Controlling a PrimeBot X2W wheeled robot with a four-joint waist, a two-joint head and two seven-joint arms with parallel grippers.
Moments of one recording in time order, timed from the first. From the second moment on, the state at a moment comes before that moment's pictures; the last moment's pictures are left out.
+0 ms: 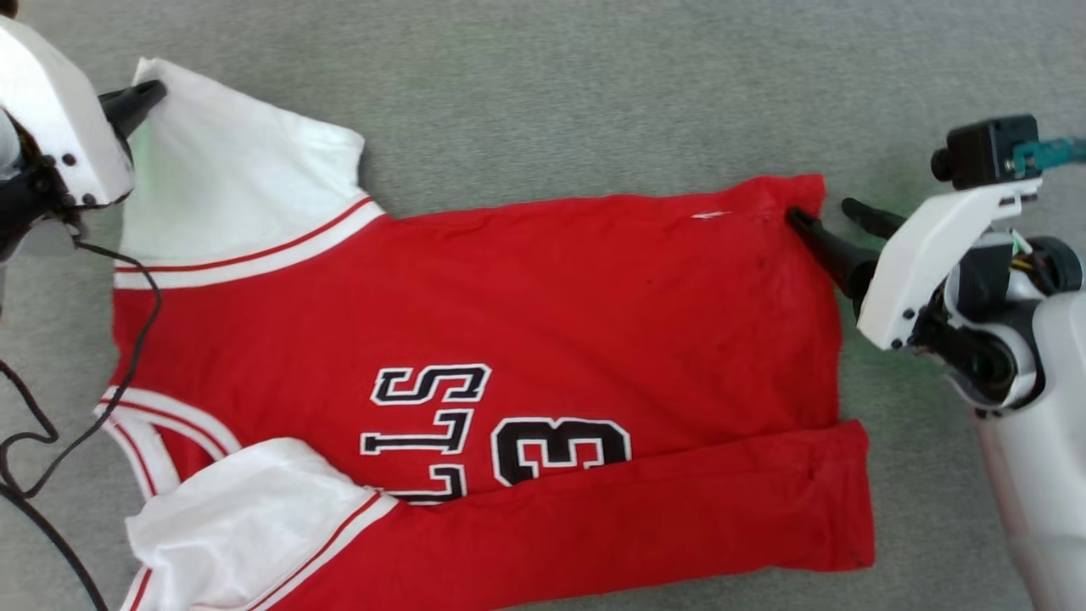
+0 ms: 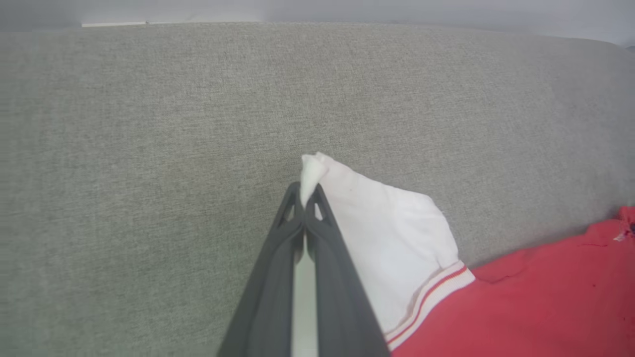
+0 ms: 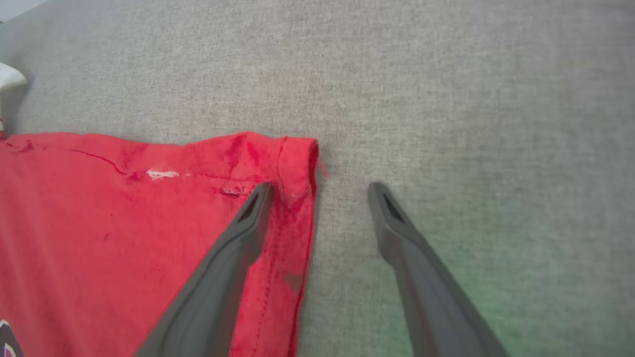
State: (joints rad) left arm -0.97 0.74 -0.47 0.39 -1.08 0.00 0.63; right arm -0.60 -0.24 0.15 0.27 0.57 0.13 0.57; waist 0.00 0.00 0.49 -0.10
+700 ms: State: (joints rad) left arm -0.77 0.74 -0.44 0.31 -1.12 -0.01 0.50; right arm -0.65 -0.30 0.17 0.33 0.55 0.13 0.78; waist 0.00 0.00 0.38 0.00
